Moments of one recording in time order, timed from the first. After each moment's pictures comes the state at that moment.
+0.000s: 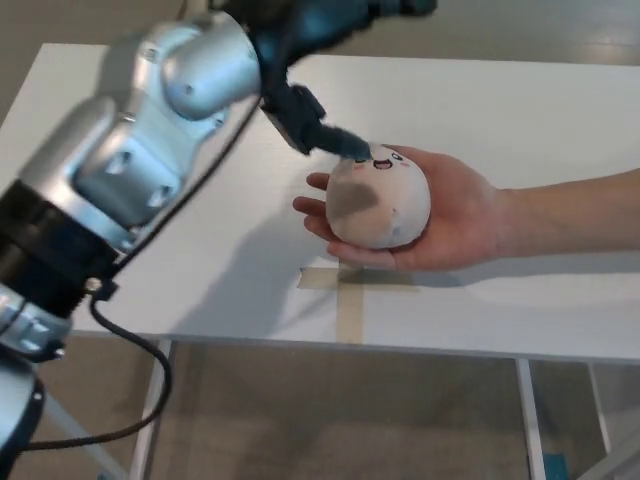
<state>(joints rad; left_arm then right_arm) -1.09 0.53 -0.61 0.23 0.20 0.24 -0.40 -0.22 -0.26 -0.10 1.32 -0.10 -0.05 -0.11</state>
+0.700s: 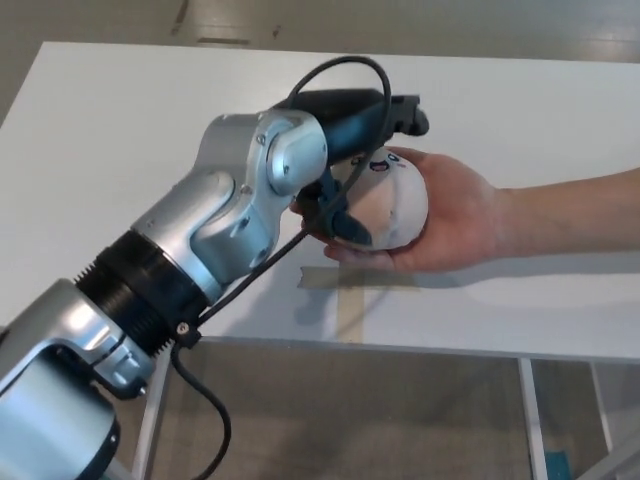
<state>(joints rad) -1.02 0.36 -0.71 0.37 0.43 0.36 -0.45 -0.23 -0.26 -0.11 1.33 -0.10 -0.04 -0.11</state>
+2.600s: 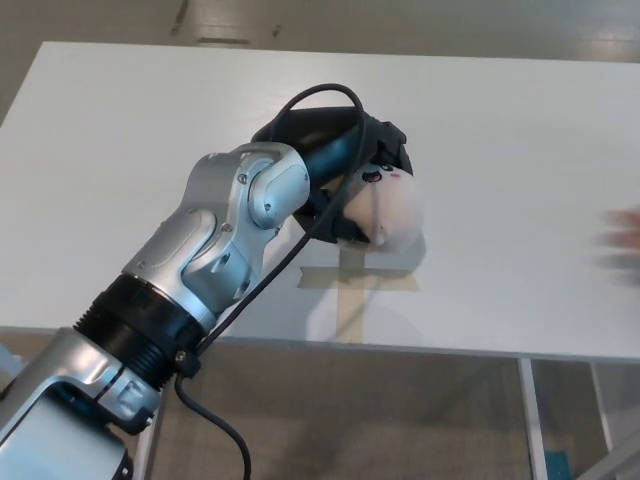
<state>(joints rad) -0.90 0.30 -0.55 0.41 0.55 0.20 -0.36 -0.24 -0.26 -0.14 1.32 -0.09 -0.03 -0.09</state>
